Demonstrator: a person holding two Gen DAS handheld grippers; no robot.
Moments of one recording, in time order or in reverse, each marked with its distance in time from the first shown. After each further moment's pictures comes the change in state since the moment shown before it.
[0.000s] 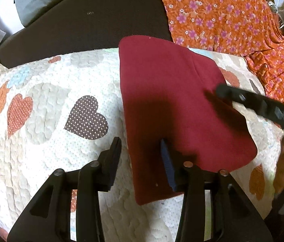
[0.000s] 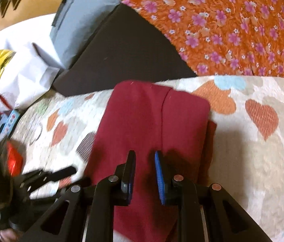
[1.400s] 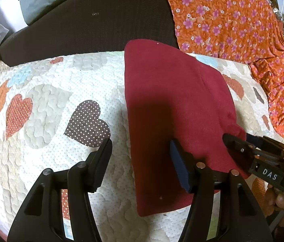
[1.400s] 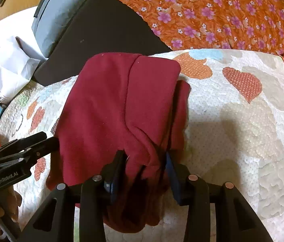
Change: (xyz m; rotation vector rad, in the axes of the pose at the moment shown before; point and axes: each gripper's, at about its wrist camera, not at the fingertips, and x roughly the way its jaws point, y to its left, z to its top) left arm 0.004 0.006 0.007 -0.041 -0.026 -0.002; right arm 0.001 -0.028 -0.049 0.039 0.059 -0.099
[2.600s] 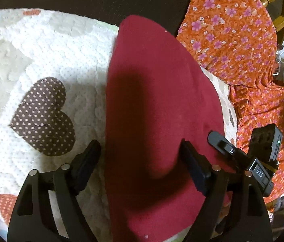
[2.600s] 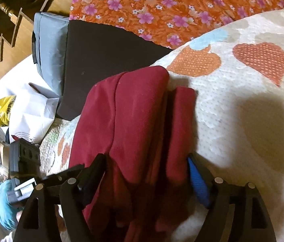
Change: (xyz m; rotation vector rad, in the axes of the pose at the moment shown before) left arm 0.064 0.029 0.019 -0.259 0.119 -0.362; right arm 0.042 -0.055 0.021 0.260 -0.080 0.330
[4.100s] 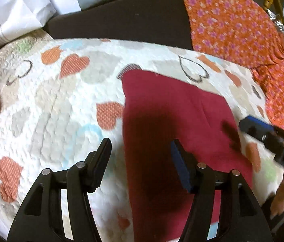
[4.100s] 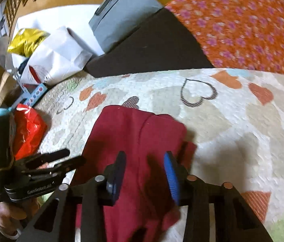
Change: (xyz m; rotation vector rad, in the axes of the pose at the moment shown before) left arm -0.149 -0.023 -0.151 0.133 -0.196 0.446; right arm -0.089 0.162 -0.119 -0.409 0.046 -0.157
